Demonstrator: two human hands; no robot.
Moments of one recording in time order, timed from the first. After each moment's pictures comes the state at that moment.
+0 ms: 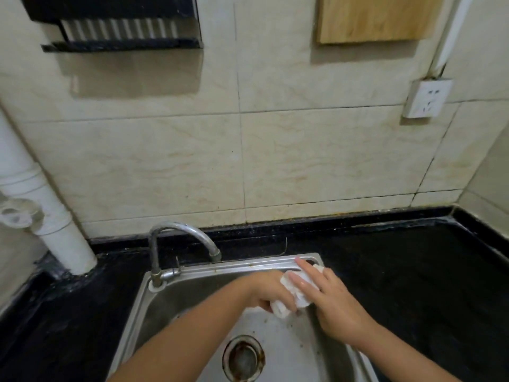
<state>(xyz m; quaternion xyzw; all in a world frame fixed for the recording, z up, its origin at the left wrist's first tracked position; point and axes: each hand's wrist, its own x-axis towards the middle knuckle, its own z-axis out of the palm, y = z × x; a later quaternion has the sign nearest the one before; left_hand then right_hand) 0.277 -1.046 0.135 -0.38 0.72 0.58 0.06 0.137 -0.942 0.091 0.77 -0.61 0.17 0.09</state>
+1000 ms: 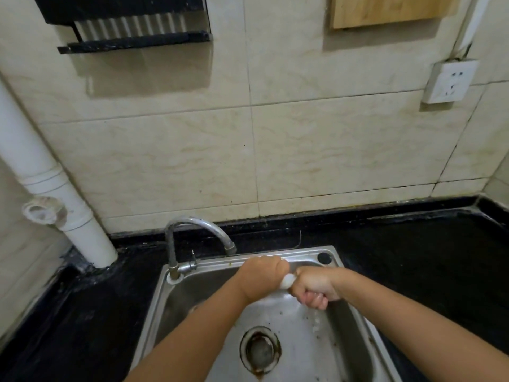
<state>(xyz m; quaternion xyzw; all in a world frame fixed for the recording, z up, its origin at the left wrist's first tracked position) 0.313 -1.073 0.107 -0.14 0.96 -0.14 -0.19 0.178 -1.006 0.133 0.43 -0.67 0.07 -0.60</state>
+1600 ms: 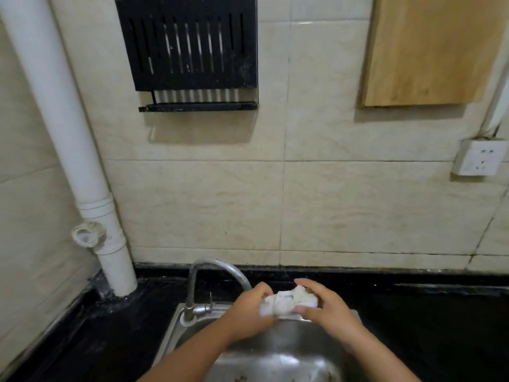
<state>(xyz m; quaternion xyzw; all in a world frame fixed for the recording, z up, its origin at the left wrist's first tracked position) 0.358 -1.085 0.148 -0.39 0.83 0.35 -0.18 0.190 -1.018 0.156 0.54 -0.61 0.43 -0.38</state>
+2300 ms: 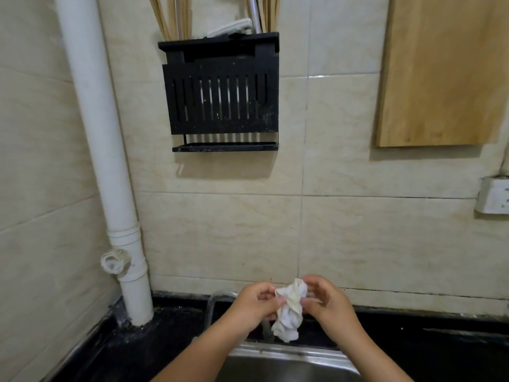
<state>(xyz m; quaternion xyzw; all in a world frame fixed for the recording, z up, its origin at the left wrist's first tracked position) 0.373 -1.096 0.210 -0.38 0.66 0.55 -0.35 0.222 -1.045 0.212 0.57 -0.54 0.54 -0.29</state>
